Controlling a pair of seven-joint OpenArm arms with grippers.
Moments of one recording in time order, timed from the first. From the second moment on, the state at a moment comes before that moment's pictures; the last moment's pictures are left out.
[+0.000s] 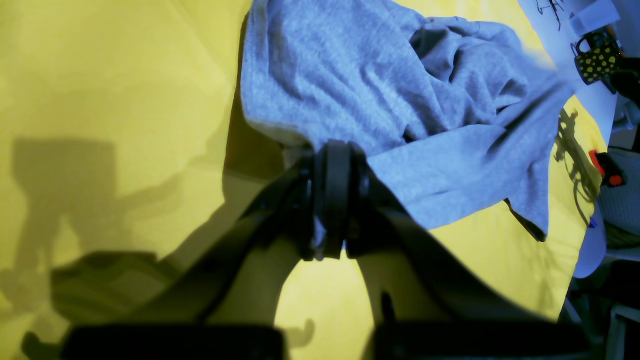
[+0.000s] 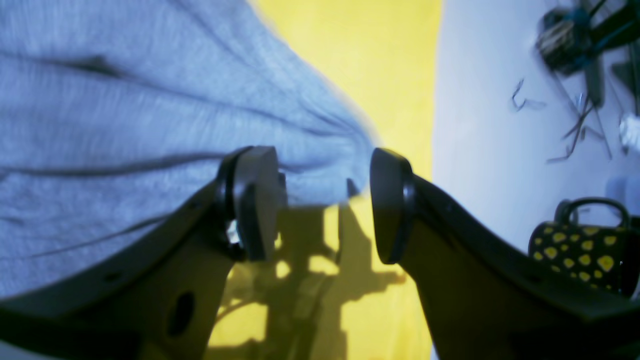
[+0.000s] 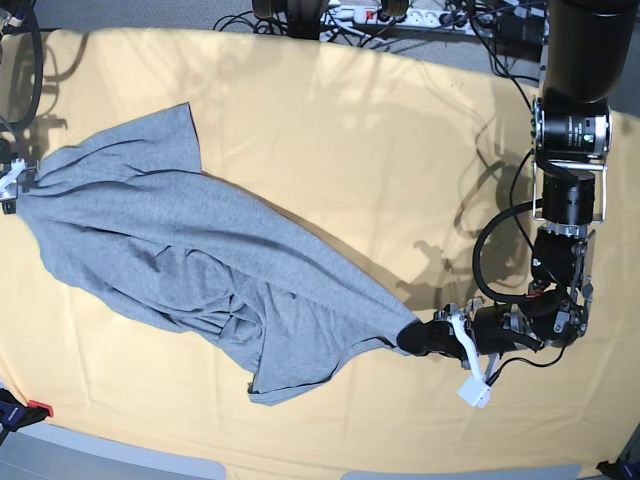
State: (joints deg) left arm -39.2 -22.4 10.3 54.3 -65.4 -43.7 63.4; right arm -14.3 31.9 37.2 110.4 22.4 25.0 -61.8
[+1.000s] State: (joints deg) left arm -39.2 -22.3 10.3 54.3 -65.4 -43.7 63.2; right arm -22.6 21.1 34.7 110.5 77.8 41.6 -82.8
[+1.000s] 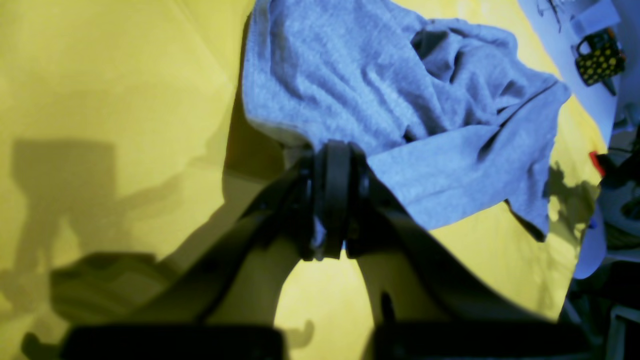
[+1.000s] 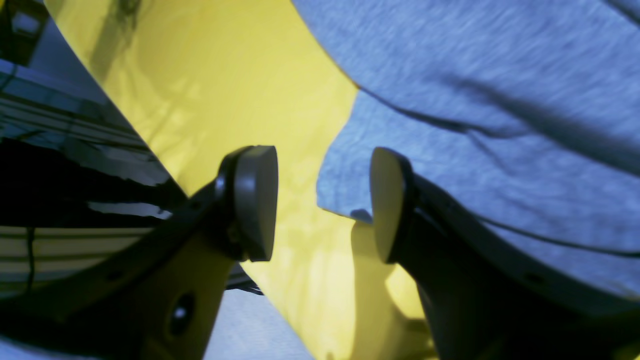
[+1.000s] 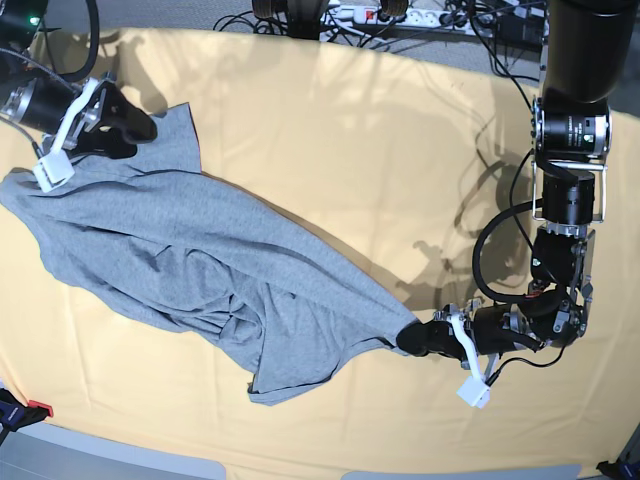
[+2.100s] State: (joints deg) left arm -39.2 -22.4 10.3 54.3 -65.4 -43.7 61.7; right arm -23.4 19.2 7.5 111.4 14.3 35.7 -53.8
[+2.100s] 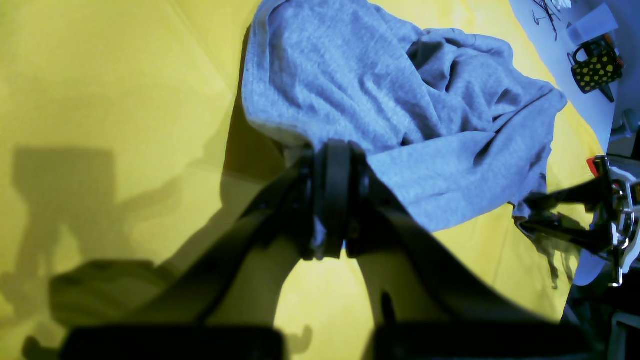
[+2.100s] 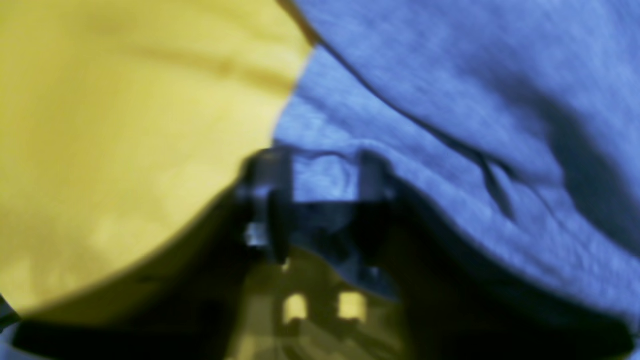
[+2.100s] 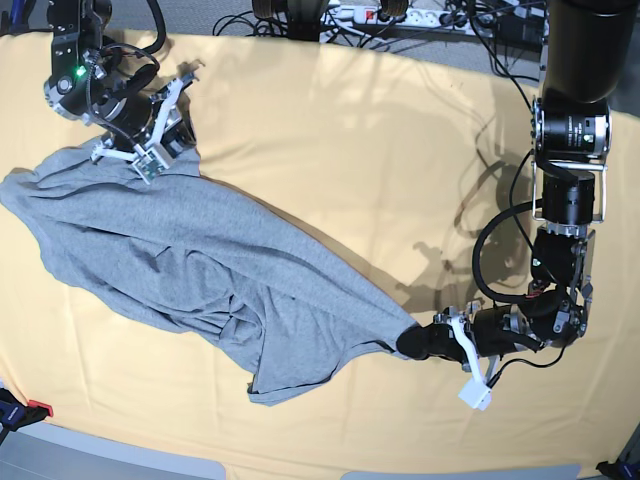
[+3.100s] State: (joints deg) left arm -40.5 -24.0 10.3 55.7 -87.1 -43.9 81.3; right arm -39.9 27.7 30.2 131.0 23.0 39.0 -68.1
